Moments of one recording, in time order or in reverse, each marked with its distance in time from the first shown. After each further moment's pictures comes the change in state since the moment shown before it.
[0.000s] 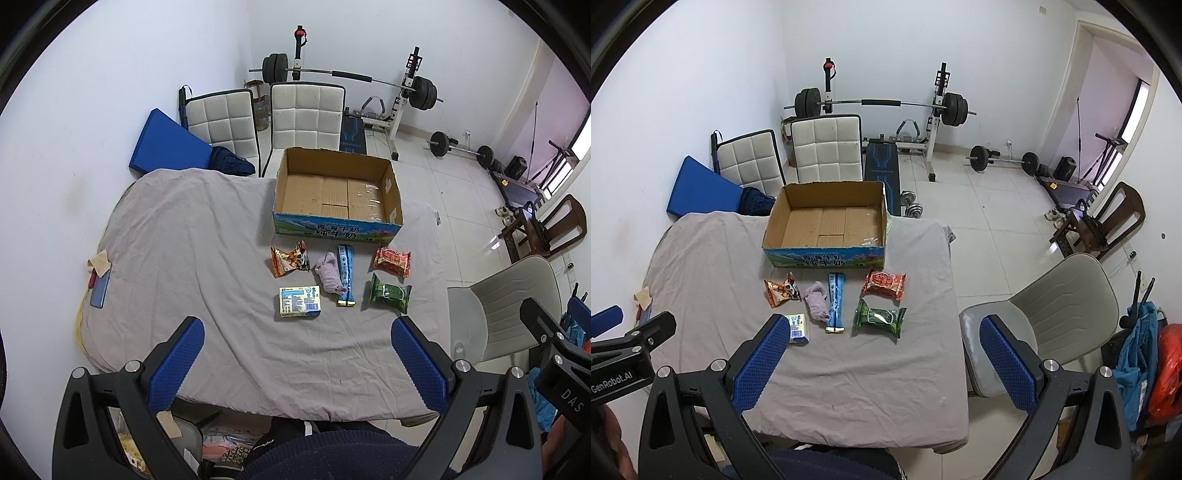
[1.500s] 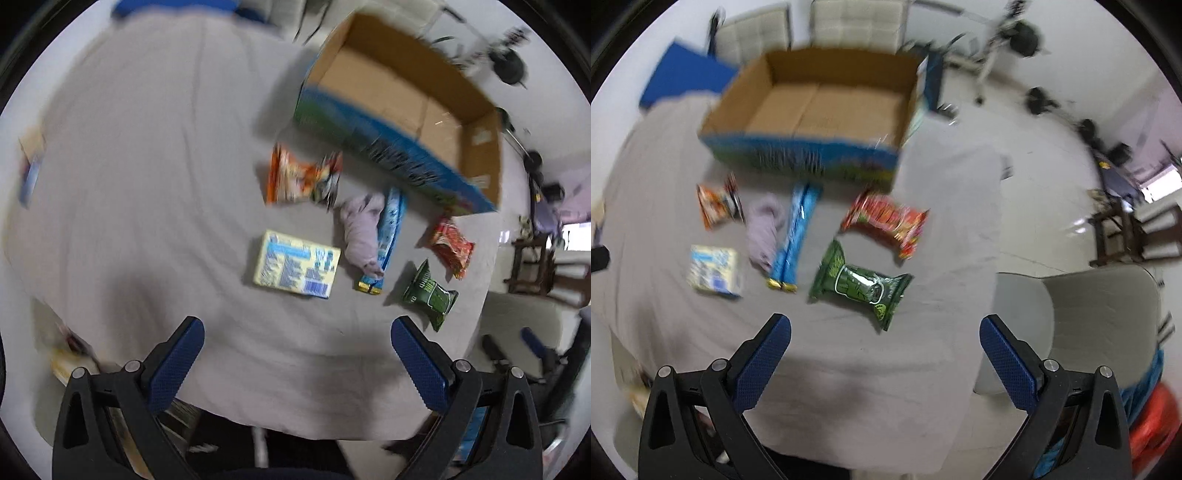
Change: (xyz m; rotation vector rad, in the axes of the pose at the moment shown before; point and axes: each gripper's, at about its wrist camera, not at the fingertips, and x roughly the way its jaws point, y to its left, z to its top) left arm 0.290 0.047 0.012 -0.375 0.496 -0.092; right arm 0.349 -0.011 -0.004 -0.299 0.431 0.061
